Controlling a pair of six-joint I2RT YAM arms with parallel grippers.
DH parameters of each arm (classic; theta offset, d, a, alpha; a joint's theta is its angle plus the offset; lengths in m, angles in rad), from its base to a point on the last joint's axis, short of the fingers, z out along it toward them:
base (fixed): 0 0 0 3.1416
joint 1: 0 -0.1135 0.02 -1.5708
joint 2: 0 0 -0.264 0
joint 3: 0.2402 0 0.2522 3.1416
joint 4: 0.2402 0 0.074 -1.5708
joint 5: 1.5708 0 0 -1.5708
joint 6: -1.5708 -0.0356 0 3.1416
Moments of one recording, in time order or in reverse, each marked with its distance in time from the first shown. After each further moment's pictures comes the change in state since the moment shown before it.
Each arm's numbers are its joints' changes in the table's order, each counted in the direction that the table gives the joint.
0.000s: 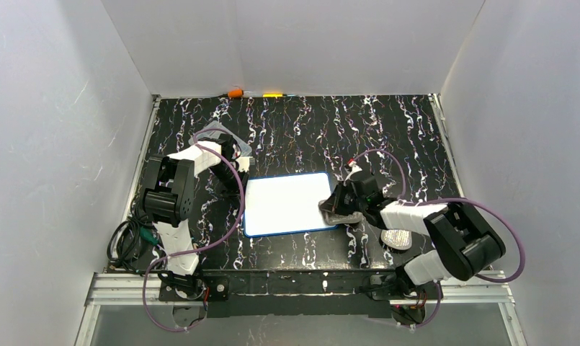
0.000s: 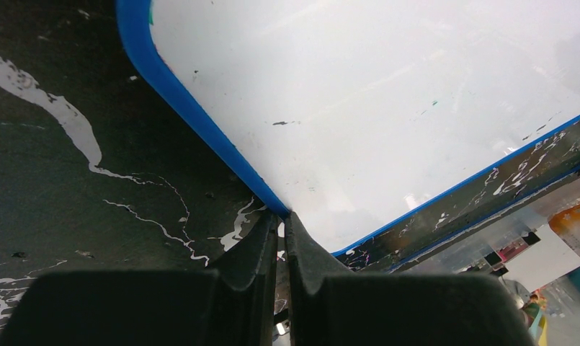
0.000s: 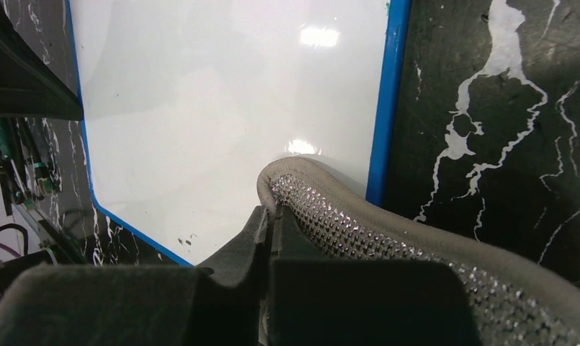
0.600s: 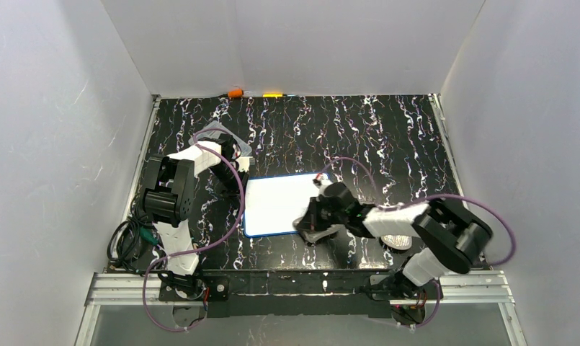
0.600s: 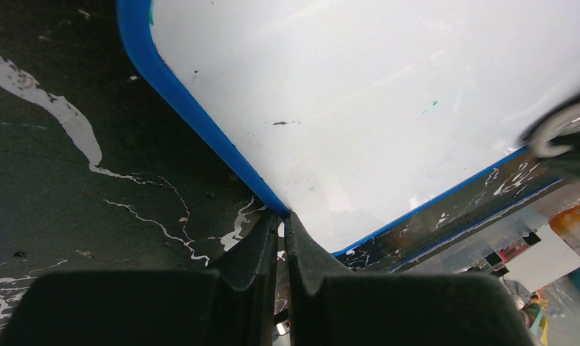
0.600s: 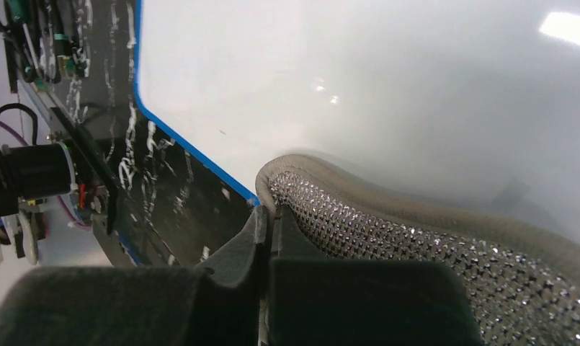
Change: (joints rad) left arm 0.000 0.001 0.000 0.000 0.000 0.000; right arm -0.326 -0.150 0.104 -0.085 -0.023 -0.042
